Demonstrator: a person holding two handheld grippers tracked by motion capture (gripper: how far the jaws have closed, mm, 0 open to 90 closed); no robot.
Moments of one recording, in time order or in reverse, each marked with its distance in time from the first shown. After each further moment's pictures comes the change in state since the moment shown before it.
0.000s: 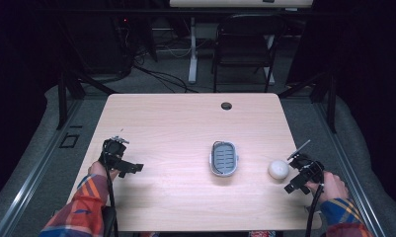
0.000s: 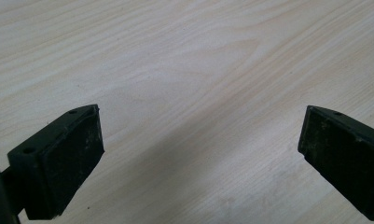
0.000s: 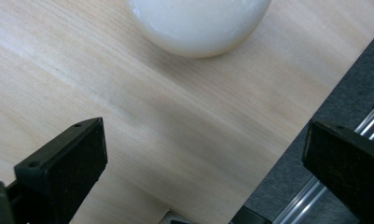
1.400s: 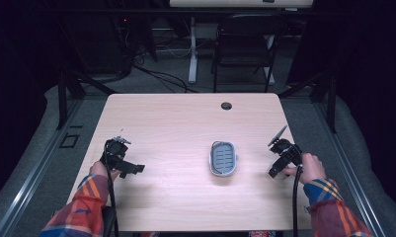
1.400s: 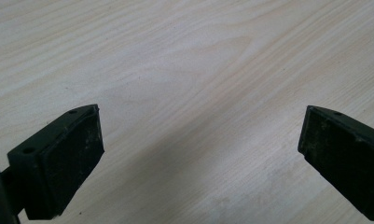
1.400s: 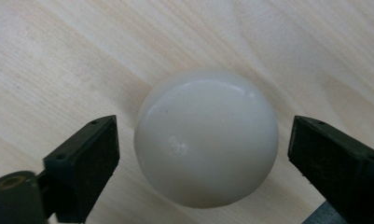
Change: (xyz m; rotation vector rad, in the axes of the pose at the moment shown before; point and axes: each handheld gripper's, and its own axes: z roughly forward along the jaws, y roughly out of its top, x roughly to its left) left arm -0.002 0.001 0.002 0.010 -0.020 0.019; right arm 0.005 0.071 0.014 -0.012 0.008 -0.063
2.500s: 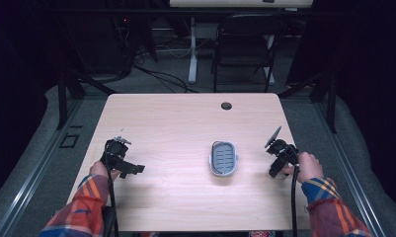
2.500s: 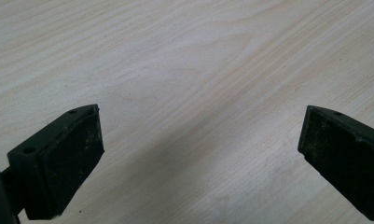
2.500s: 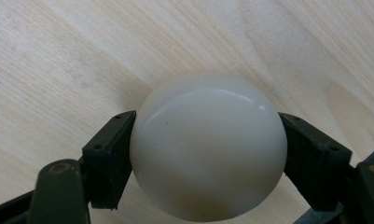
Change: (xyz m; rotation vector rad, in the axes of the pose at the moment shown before) left arm -0.001 0.000 0.000 0.011 -0.001 -0.001; right arm 0.007 0.006 0.003 0.049 -0.048 -0.056
